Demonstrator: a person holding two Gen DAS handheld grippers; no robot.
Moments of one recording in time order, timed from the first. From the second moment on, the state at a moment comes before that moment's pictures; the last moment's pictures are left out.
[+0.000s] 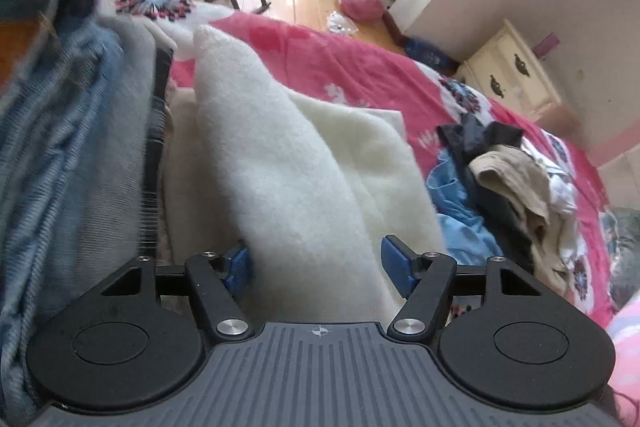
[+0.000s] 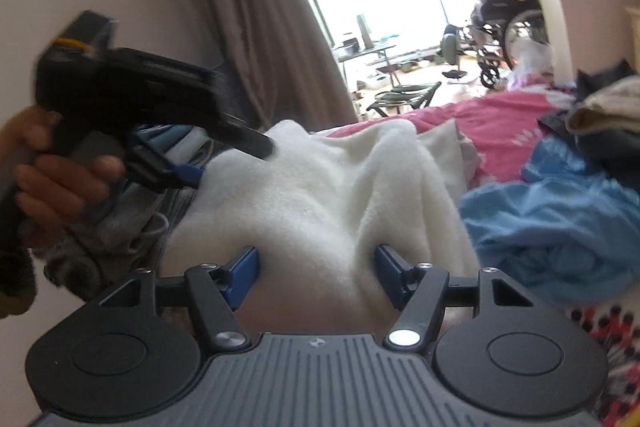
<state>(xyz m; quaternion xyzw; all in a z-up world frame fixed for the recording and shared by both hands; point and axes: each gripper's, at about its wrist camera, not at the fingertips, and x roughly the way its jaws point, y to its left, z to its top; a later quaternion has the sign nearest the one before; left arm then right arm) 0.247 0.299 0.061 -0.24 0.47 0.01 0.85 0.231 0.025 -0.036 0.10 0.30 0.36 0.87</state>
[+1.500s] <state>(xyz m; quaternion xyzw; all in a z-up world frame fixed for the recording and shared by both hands) 0.098 0.166 -0.055 0.31 0.20 -0.09 0.93 0.305 0.089 -0.045 -0.13 0.32 0.25 0.90</state>
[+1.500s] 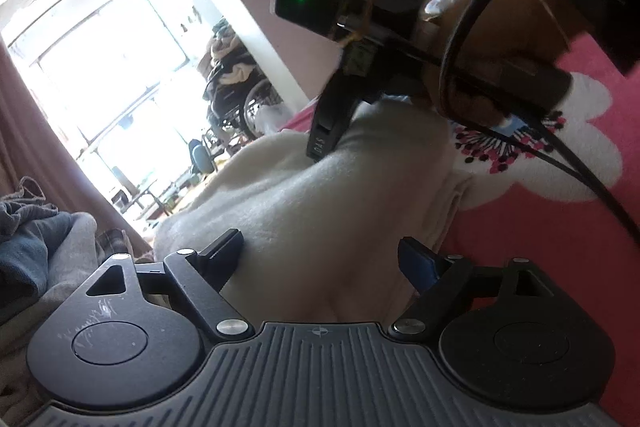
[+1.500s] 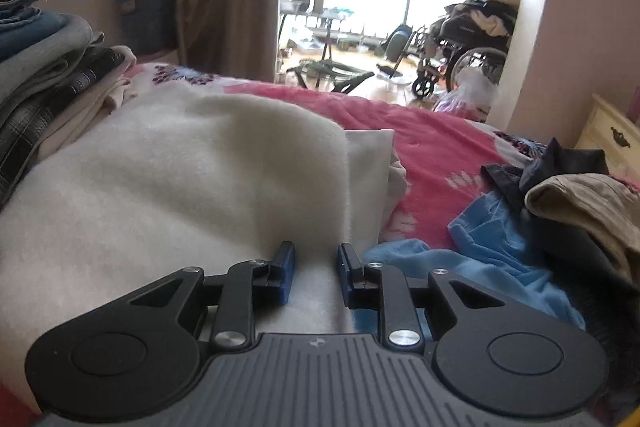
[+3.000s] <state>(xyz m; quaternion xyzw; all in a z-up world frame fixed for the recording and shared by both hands) -0.020 0.105 0.010 0.16 0.30 -0.04 0.94 0.042 -0.099 0.007 0.02 0.41 0.26 0.87</state>
